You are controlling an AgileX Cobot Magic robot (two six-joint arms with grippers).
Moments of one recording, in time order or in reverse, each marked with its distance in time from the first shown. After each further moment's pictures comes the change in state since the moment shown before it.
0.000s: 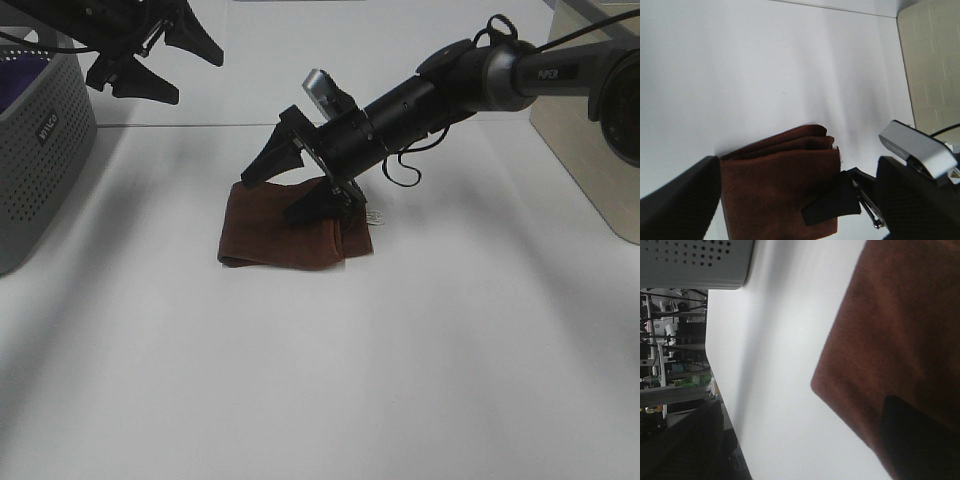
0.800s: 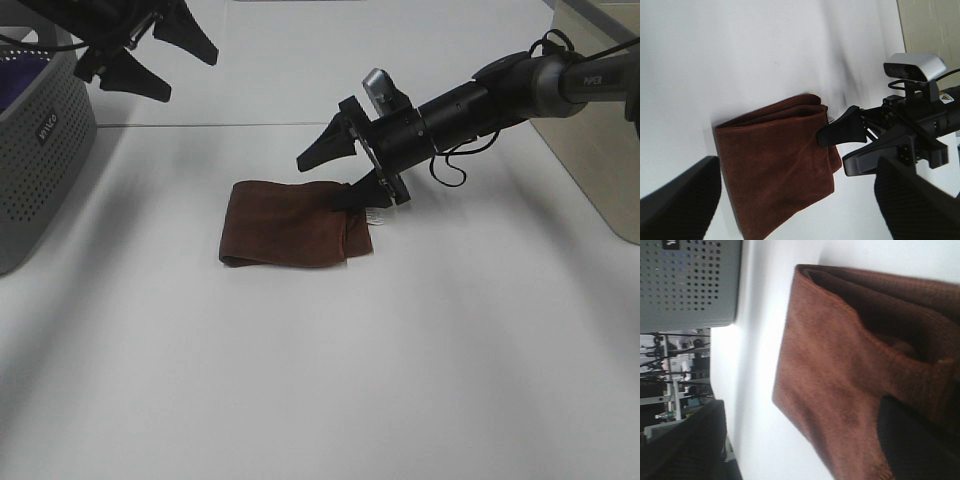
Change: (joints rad) left arm 0.000 -0.066 0.000 0.063 0.102 0.000; right arm -0.133 0.035 0.000 0.015 0.007 -0.015
